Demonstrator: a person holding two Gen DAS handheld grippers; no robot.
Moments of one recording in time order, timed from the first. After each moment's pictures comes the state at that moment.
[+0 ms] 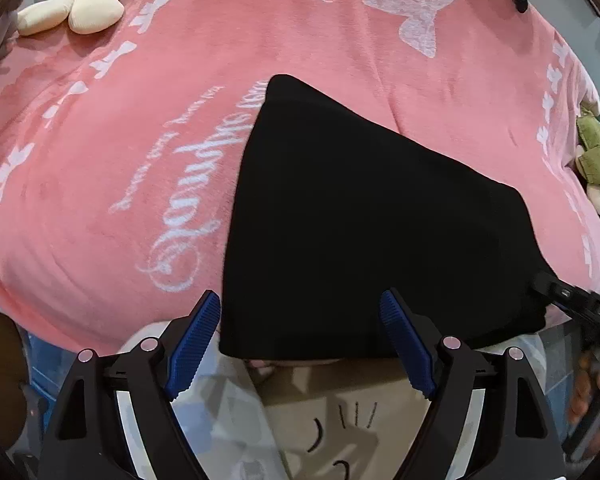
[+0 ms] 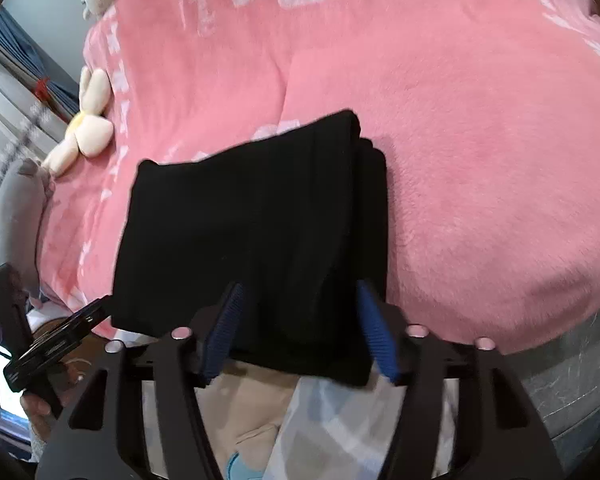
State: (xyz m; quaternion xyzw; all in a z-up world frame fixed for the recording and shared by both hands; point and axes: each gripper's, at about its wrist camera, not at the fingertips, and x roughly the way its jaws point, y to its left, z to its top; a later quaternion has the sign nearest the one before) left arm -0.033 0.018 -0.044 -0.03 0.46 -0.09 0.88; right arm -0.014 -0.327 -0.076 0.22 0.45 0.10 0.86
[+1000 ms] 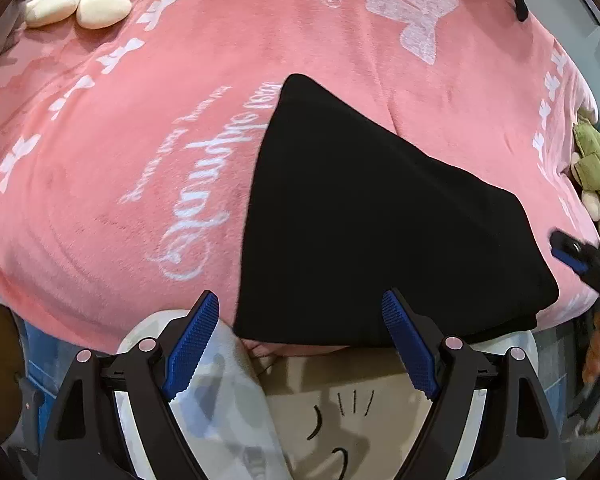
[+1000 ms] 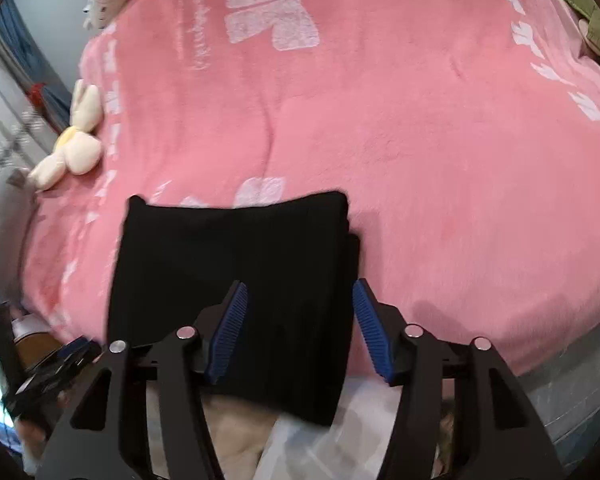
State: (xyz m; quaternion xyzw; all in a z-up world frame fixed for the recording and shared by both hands) left arm -0.043 0.022 -0.035 -0.04 0.46 -0.08 0.88; right arm 0.005 -0.335 -0.034 0.19 0.41 0.06 0.89
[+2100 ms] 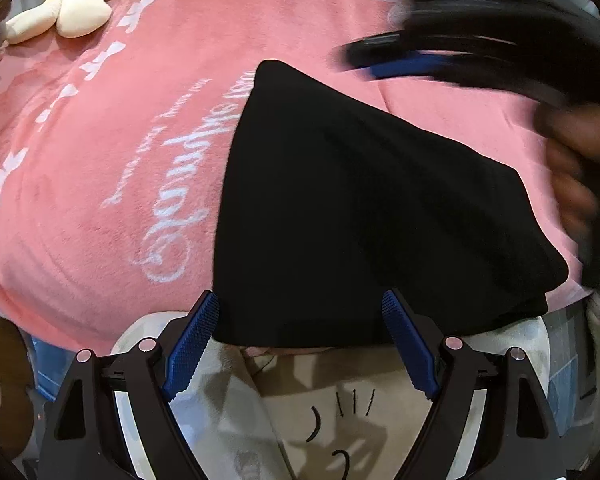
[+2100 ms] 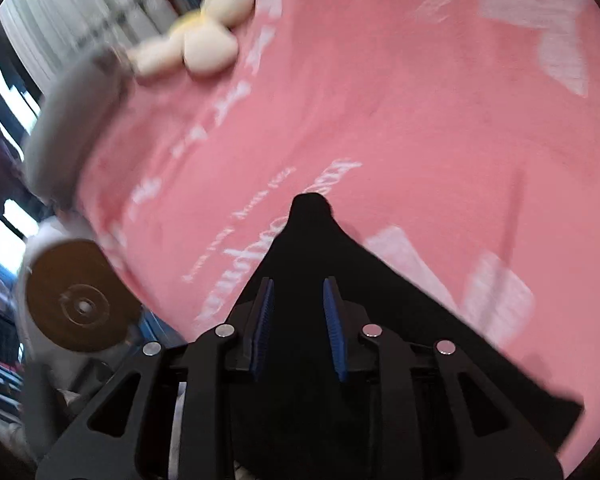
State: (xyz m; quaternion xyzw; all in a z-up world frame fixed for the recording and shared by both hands) left arm -0.038 0.011 -0.048 0.00 0.48 -0.09 0.87; right arm 0.155 -0.121 -0.001 0.02 0.46 0.30 0.83
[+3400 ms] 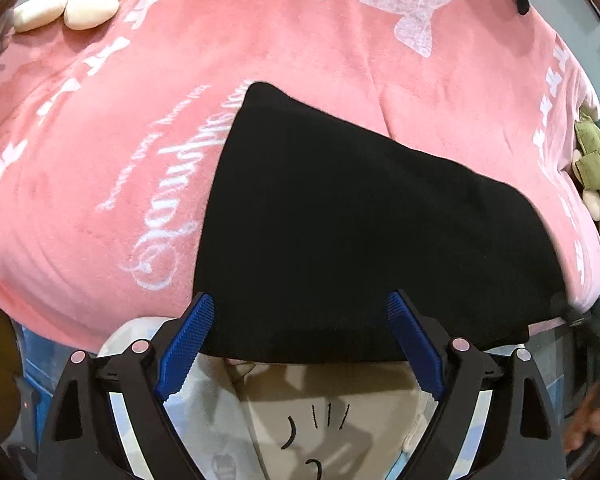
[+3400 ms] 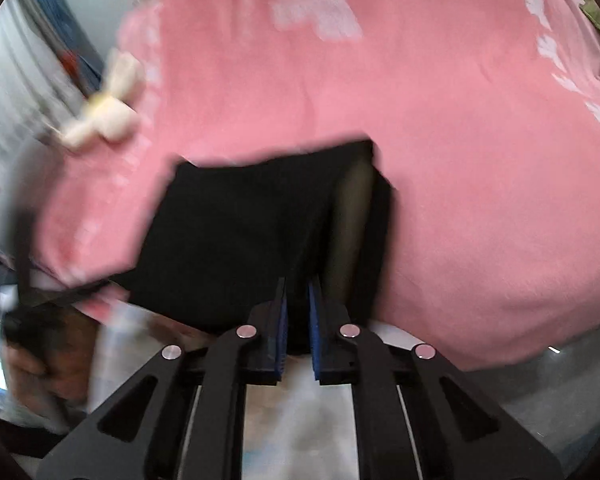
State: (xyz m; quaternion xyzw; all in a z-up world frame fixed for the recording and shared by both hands) left arm -0.028 0.007 -0.033 -0.04 0.48 -0.08 0.87; right arm -0.060 -0.317 -0.048 0.14 0.43 0.08 0.89
